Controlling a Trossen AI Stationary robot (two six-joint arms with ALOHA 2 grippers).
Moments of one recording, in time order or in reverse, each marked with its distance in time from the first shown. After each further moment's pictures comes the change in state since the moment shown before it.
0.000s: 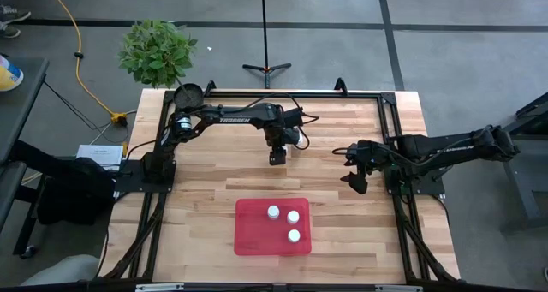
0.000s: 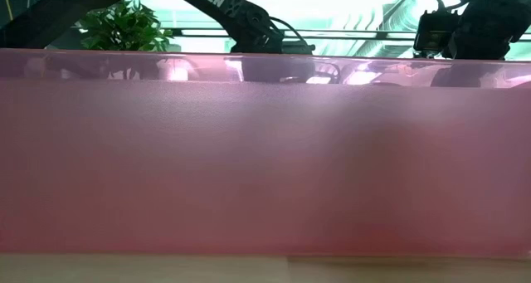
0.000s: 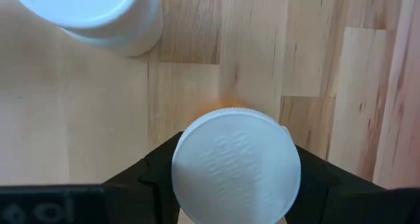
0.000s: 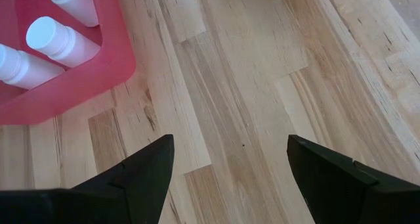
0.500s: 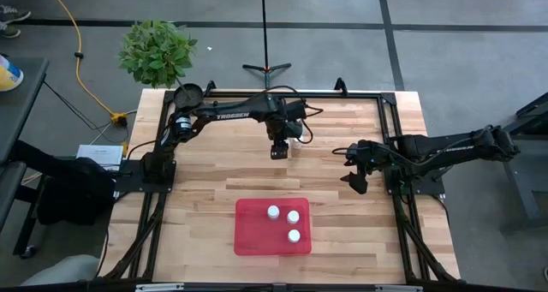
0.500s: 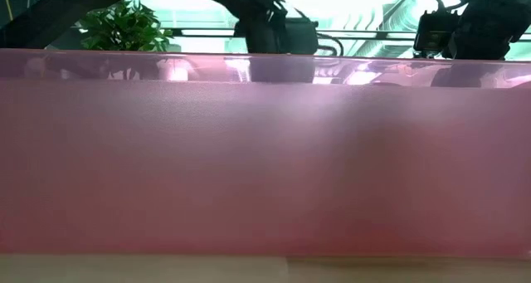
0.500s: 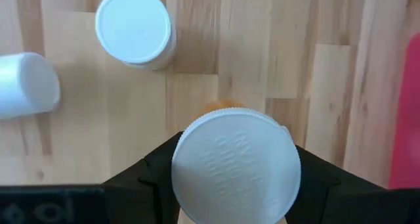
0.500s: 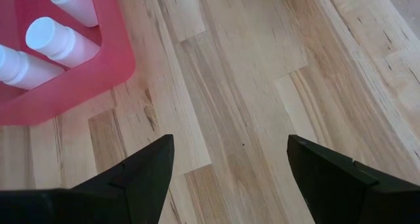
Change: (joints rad) left arm -0.002 -0.001 0.188 -0.183 -0.029 0.012; right arm 0.000 0.000 0.000 -0.002 0.000 0.007
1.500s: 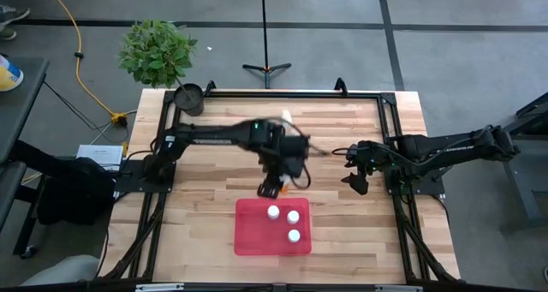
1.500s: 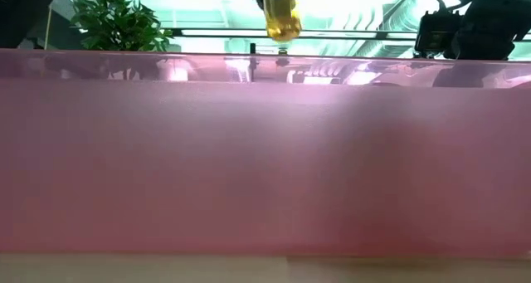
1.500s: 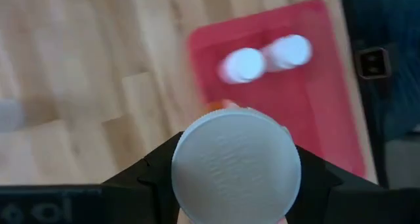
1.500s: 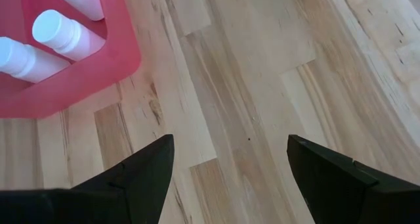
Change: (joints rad) left arm -0.339 -0.086 0.316 -0.302 0.058 -0.066; right arm 0.000 0.000 0.000 -0.009 -0.026 0.001
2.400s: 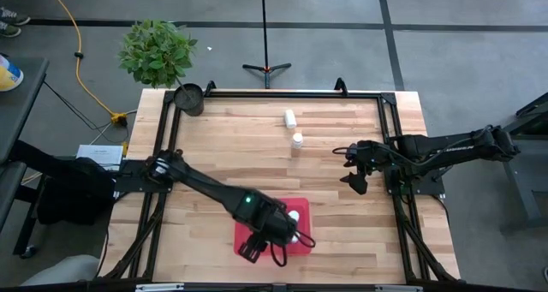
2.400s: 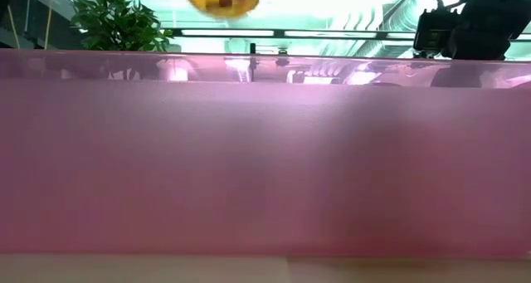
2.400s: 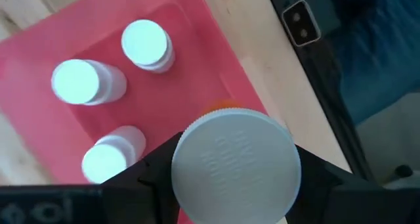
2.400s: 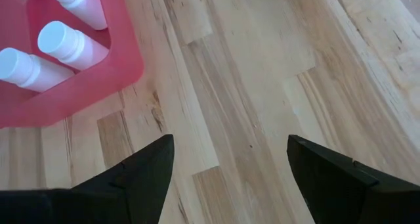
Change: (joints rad) left arm -0.375 0.002 -0.202 0.203 -0.129 -0.117; right arm 0.000 0.000 0.000 0.023 0.007 0.011
